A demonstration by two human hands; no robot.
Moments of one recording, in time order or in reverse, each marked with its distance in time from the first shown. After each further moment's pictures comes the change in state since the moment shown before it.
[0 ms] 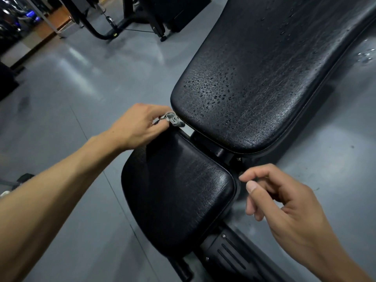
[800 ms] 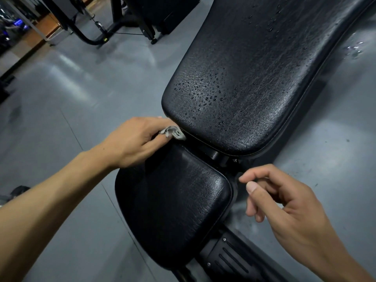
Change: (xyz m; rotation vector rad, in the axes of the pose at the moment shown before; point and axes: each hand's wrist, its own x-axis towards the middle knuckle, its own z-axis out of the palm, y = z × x) left_hand -0.007 0.012 0.002 -0.046 -0.109 0.158; right_hand 0.002 0.010 0.001 0.064 0.038 0.042
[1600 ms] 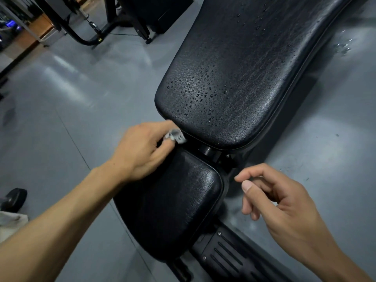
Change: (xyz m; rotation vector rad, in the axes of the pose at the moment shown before) left_hand -0.005 0.039 0.023 0.047 0.175 -0.124; right_hand -0.012 0.004 -0.007 0.035 -0.014 0.026
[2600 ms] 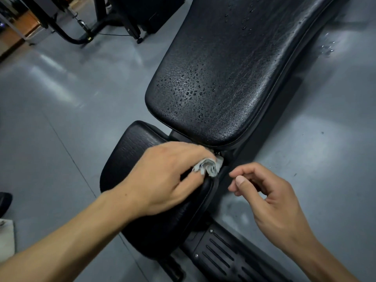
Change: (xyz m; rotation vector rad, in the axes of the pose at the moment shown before) left_hand -0.018 0.062 0.015 -0.124 -0.109 0.285; right_hand -0.002 0.020 0.000 -0.058 0.110 0.021
